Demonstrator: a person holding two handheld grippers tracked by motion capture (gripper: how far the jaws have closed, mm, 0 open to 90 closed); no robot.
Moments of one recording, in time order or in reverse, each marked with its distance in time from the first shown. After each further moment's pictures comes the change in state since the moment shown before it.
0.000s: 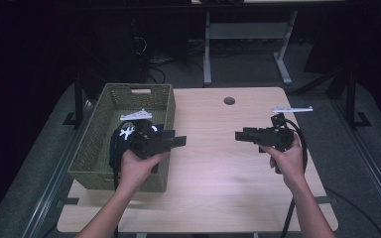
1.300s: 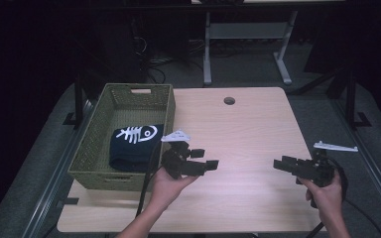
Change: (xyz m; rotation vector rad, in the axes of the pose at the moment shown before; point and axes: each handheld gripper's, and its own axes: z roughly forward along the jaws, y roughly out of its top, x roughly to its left) left arm -0.045 -0.042 0.067 0.090 -0.079 0.059; right arm -0.048 -0.098 -0.083 -0.048 -0.162 0.111
